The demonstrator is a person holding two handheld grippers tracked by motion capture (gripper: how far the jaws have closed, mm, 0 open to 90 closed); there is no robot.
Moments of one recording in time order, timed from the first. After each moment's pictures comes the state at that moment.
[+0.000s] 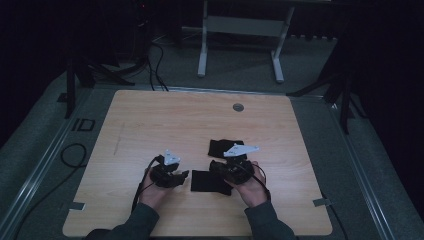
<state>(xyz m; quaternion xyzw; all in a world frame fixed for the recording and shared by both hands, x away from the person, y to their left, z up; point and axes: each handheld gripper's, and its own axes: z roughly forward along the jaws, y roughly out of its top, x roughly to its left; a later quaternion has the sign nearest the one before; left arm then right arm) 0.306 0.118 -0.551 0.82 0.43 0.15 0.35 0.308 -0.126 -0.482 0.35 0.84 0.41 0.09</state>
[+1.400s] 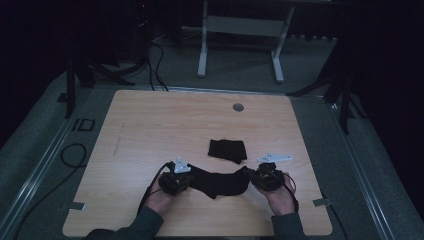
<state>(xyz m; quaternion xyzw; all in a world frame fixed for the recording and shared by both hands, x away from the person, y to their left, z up) 0.295 0.101 -0.556 0.85 0.38 0.12 0.34 0.299 -0.211 -0.505 0.44 0.81 0.38 0.11</state>
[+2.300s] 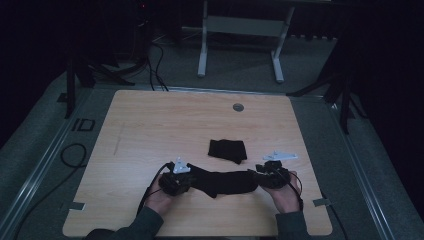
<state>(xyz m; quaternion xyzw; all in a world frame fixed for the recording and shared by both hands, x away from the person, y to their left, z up) 0.294 0.102 -0.558 0.85 0.38 0.11 0.35 0.307 -0.225 -0.508 0.46 0.80 0.36 0.14</state>
